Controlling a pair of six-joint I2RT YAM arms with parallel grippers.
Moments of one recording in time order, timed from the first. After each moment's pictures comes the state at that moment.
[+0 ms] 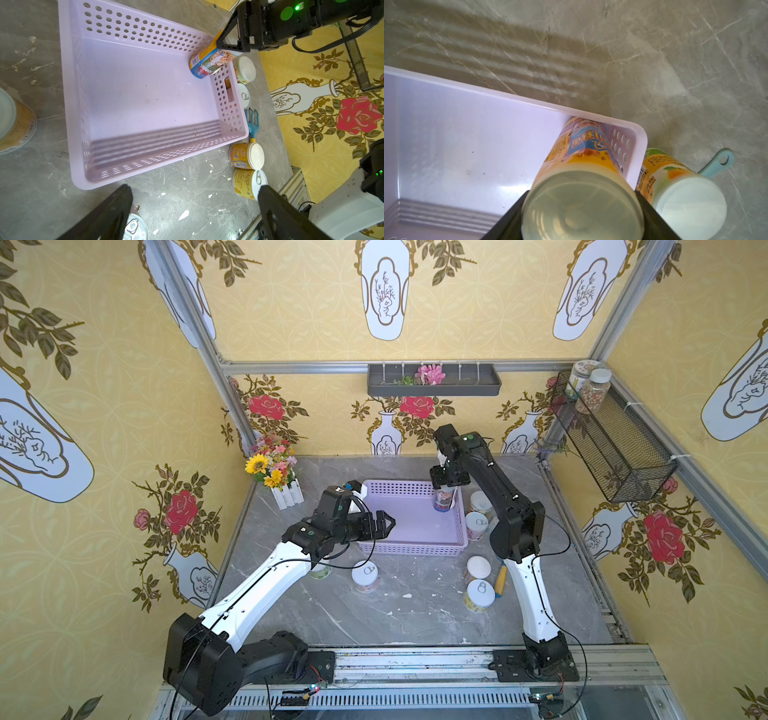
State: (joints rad) left arm -0.50 1.22 0.99 -0.47 0.29 -0.55; right arm 0.36 2.42 2.52 -1.37 0.09 0.17
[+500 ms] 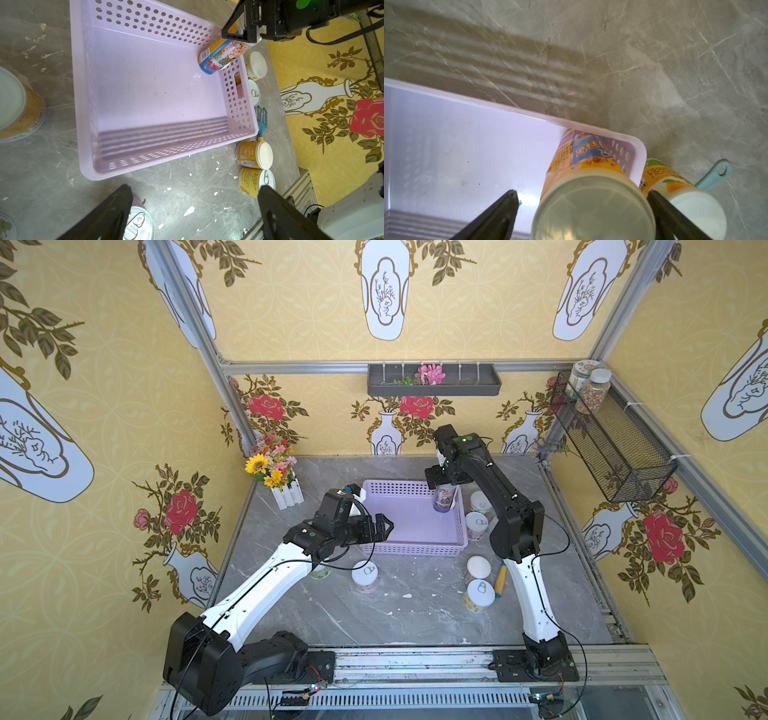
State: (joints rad) left arm -0.51 1.22 0.97 -0.49 0.27 -0.56; right arm 0.36 2.42 2.50 -1.32 0.10 0.16
